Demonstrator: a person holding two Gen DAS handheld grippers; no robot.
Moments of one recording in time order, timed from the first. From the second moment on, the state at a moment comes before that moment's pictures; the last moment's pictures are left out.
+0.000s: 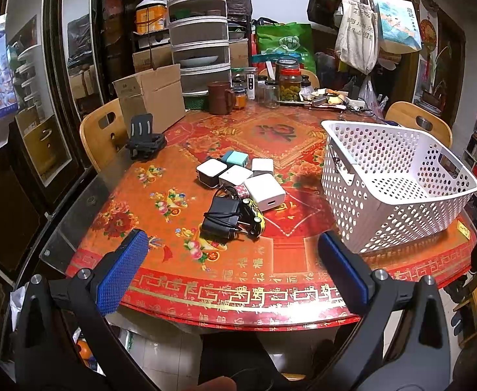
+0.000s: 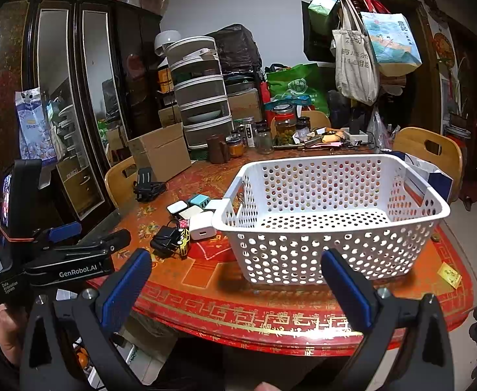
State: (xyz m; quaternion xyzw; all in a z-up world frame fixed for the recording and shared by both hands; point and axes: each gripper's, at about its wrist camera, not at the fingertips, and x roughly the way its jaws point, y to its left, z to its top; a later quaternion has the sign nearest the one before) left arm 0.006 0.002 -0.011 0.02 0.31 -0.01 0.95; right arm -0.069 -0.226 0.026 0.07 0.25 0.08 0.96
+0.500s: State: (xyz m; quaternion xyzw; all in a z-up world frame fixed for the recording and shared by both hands) left arm 0.008 0.001 -0.014 0.02 0.31 -0.01 0.95; right arm -0.067 -0.230 0.022 0.07 0.25 0.06 0.96
